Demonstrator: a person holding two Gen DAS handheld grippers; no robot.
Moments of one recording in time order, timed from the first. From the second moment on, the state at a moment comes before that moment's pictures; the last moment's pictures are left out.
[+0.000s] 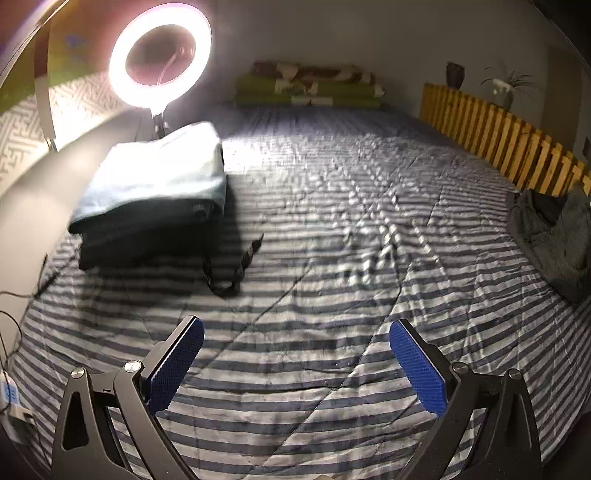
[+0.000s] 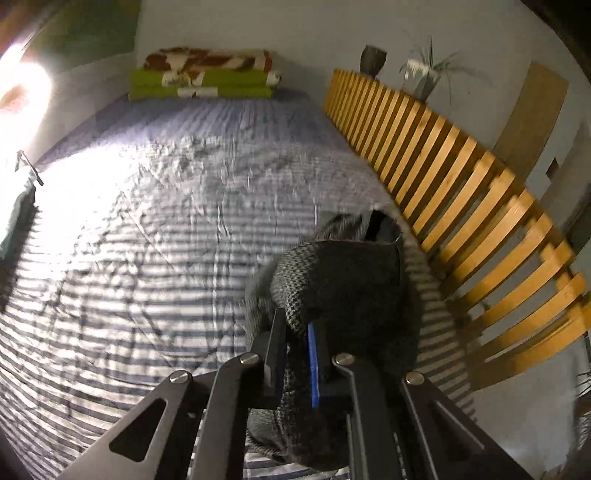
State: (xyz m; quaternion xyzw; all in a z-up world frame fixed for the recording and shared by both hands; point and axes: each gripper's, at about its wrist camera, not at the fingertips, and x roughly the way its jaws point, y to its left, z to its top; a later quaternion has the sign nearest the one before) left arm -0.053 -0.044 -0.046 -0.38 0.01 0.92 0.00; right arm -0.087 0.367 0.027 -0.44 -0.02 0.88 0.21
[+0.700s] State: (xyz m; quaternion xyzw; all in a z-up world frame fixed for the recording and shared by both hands) left arm 0.042 -0.105 0.064 -0.29 -0.06 0.95 -0.07; right arm -0.018 0.172 0.208 -0.30 -0.05 0.95 -0.06
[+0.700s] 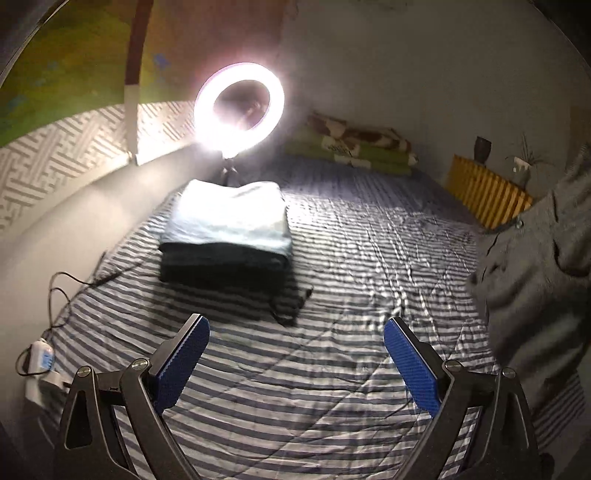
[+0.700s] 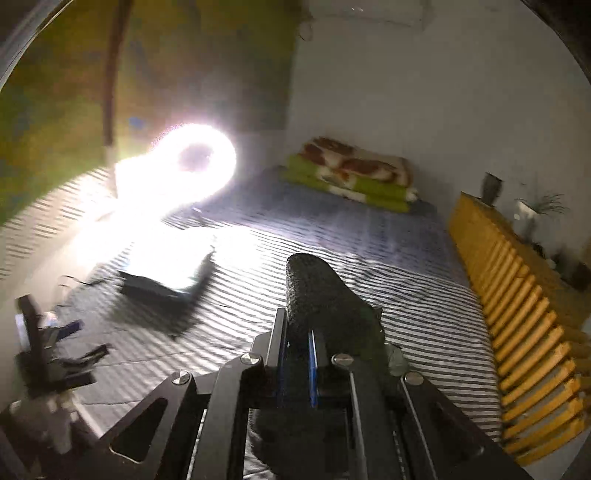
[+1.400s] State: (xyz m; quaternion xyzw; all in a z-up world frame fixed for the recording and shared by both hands) left arm 0.097 -0.101 0.147 -0.24 -0.04 0.97 -0.09; right arm 0.103 0.121 0.330 -0.18 -0.05 0.97 -0.19
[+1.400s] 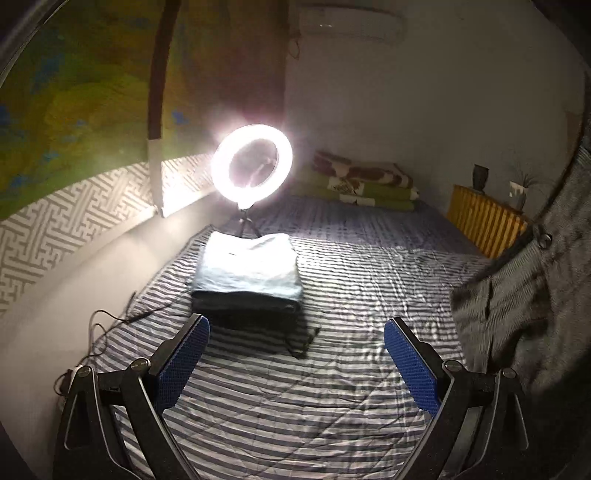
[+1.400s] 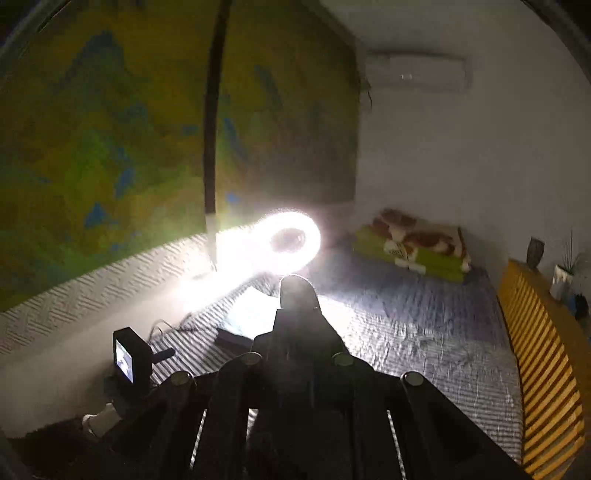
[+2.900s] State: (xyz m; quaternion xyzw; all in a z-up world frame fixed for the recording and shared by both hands) left arm -0.020 0.060 0.069 -0.41 0.04 0.88 0.22; right arm 0.047 0.397 -0.001 -0.42 0.16 0.89 0.03
